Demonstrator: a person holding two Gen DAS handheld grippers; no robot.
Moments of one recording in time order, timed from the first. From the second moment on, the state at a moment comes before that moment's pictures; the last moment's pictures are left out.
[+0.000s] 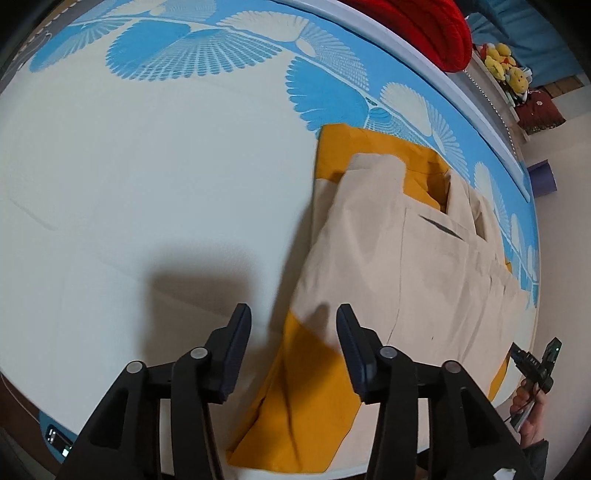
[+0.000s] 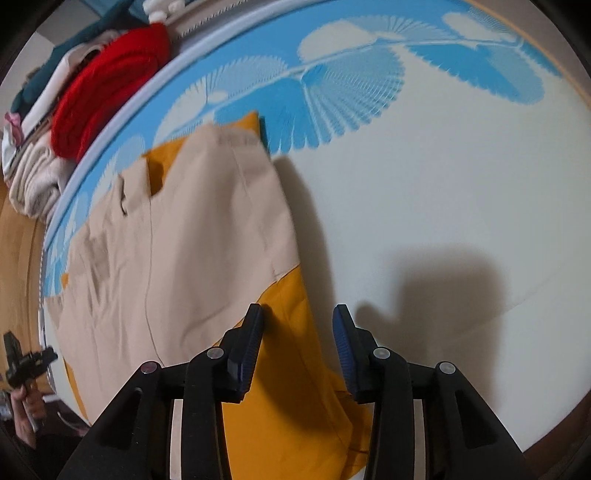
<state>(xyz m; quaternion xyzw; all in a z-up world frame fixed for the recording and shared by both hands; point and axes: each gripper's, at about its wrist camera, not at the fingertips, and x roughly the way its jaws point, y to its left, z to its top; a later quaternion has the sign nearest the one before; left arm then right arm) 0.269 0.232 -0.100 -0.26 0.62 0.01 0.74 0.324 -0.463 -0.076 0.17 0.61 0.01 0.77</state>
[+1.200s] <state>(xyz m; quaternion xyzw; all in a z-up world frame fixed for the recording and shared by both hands) 0.358 0.205 -0.052 -0.13 0.44 0.09 0.88 0.370 -0.409 -0.003 0.07 0.39 -0.05 0.92</state>
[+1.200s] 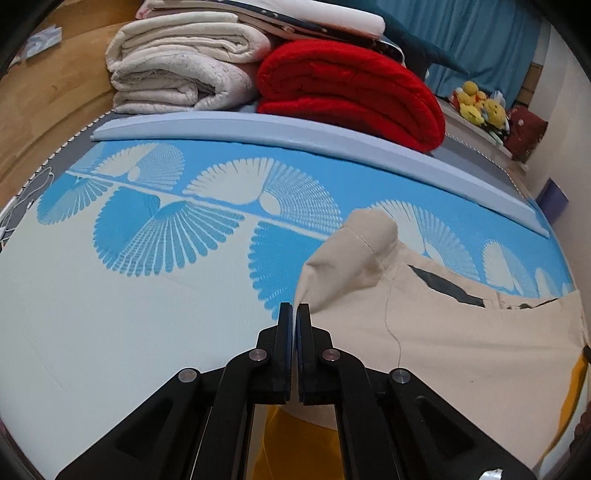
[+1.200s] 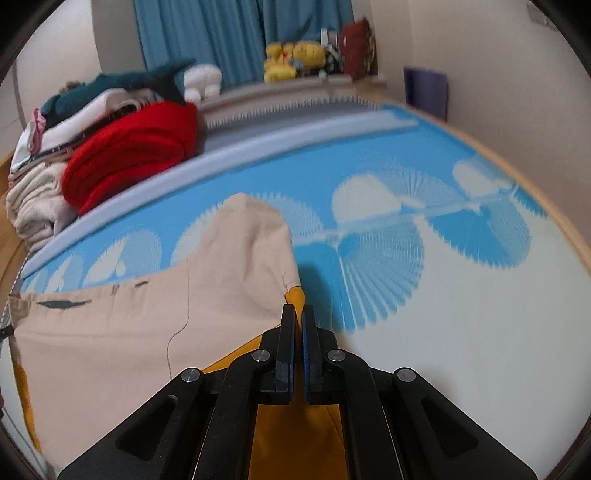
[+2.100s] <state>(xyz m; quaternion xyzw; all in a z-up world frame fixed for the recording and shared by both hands) 0.343 0.225 -0.104 -0.15 0.59 0.06 0.79 0.378 -0.430 -0.078 0.12 0.55 -0.10 0.82</state>
